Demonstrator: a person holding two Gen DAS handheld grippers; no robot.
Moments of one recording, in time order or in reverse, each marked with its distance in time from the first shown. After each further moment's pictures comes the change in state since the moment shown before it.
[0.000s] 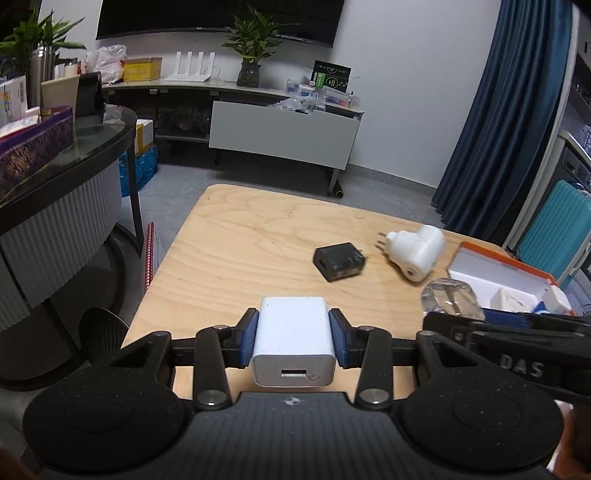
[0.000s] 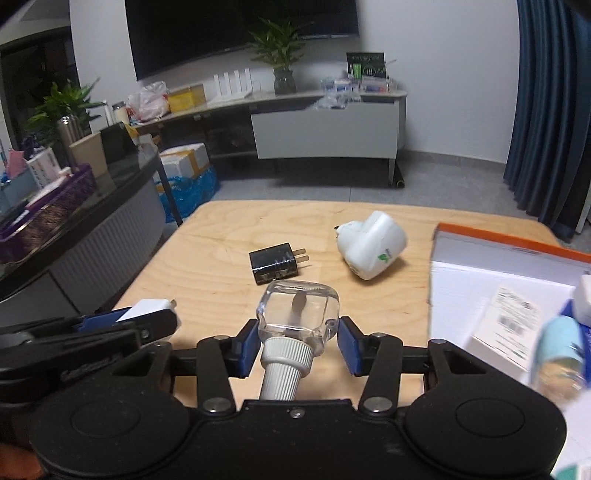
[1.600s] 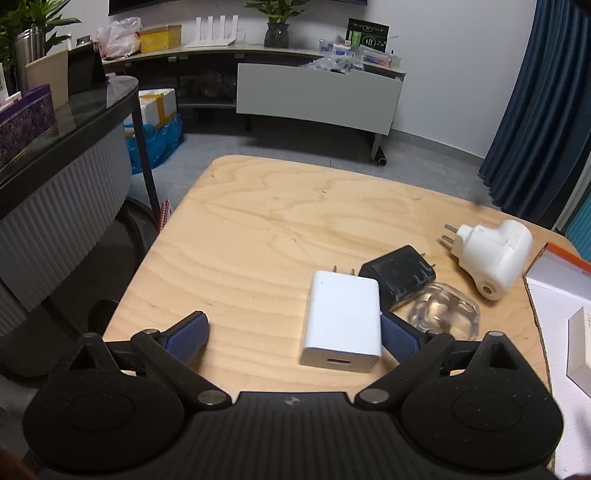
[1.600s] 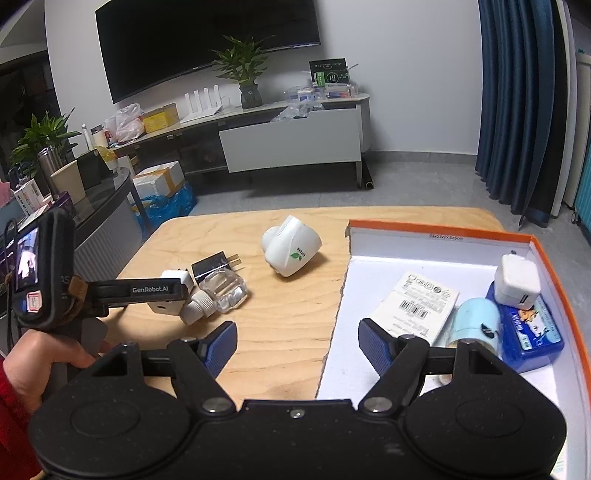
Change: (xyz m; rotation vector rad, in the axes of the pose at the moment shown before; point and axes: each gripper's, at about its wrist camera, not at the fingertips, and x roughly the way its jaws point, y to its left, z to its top) left arm 0.088 0.005 0.027 -0.005 0.129 0.140; right arm -0.019 -0.070 -0.008 0.086 -0.006 -0.019
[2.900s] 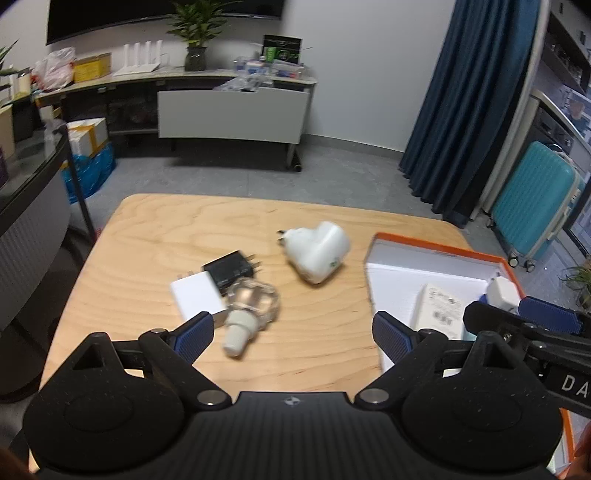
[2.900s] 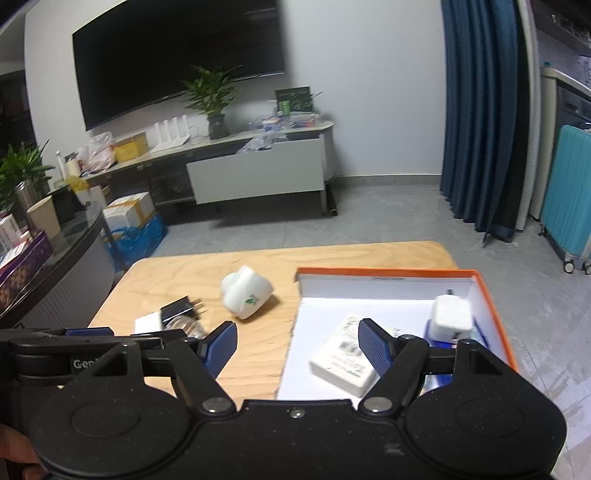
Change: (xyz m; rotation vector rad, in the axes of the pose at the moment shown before) left arm -0.086 -0.080 -0.007 0.092 -0.015 -0.184; right arm -0.038 -0.019 0.025 0.022 -0.079 -0.097
